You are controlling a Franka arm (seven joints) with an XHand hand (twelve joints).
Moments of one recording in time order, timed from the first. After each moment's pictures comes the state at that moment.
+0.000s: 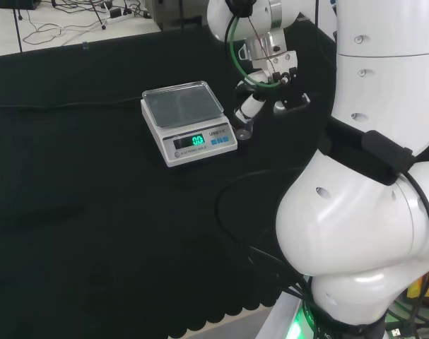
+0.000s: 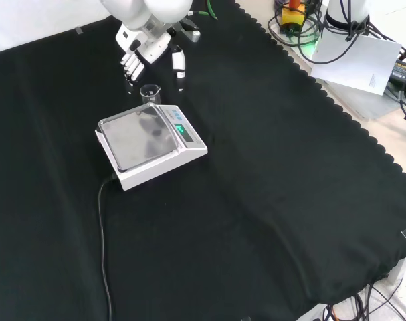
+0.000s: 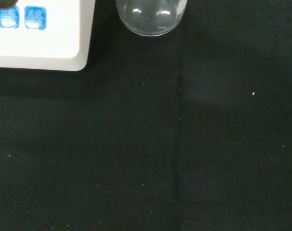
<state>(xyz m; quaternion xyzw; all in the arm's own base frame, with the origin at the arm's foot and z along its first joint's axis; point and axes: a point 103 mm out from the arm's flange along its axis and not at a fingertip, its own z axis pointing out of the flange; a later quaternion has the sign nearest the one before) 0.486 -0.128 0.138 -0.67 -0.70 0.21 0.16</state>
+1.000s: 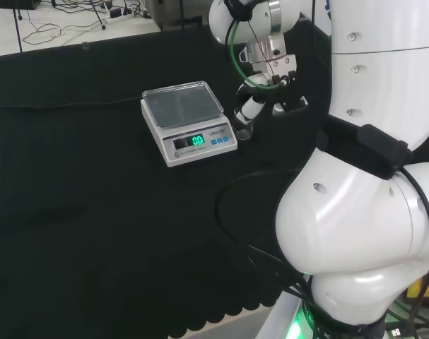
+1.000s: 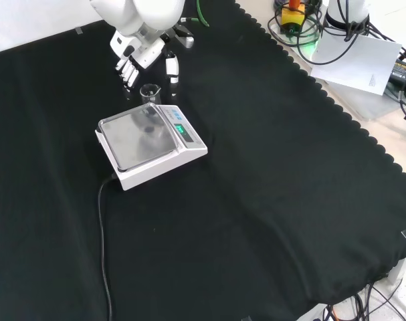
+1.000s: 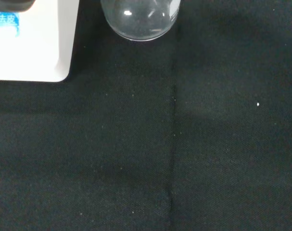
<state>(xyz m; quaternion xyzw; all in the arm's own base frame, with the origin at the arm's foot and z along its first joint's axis) 0.502 -0.133 0.119 -0.67 -0.70 0.20 0.16</state>
